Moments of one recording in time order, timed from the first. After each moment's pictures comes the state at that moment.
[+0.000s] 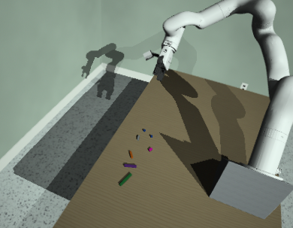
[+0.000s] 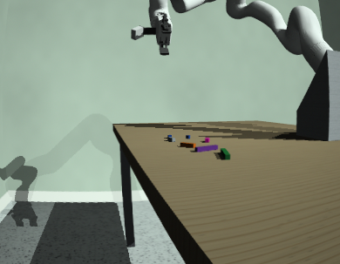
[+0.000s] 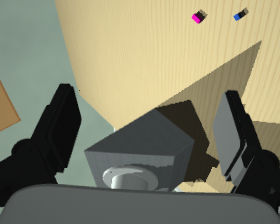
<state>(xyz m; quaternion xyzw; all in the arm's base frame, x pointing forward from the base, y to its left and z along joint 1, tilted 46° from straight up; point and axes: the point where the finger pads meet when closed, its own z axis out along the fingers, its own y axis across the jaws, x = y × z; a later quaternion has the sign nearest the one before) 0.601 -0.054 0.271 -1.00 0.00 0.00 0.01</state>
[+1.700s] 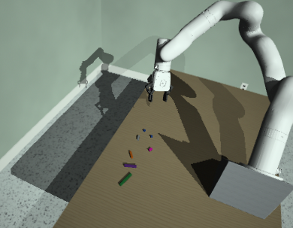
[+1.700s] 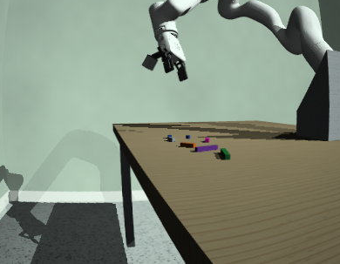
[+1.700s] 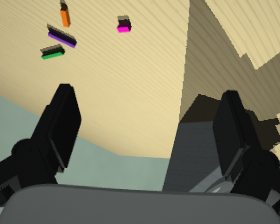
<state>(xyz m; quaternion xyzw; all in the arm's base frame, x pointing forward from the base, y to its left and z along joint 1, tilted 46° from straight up) 0.572 -0.112 0.163 -0.92 0.34 0.00 -0.21</state>
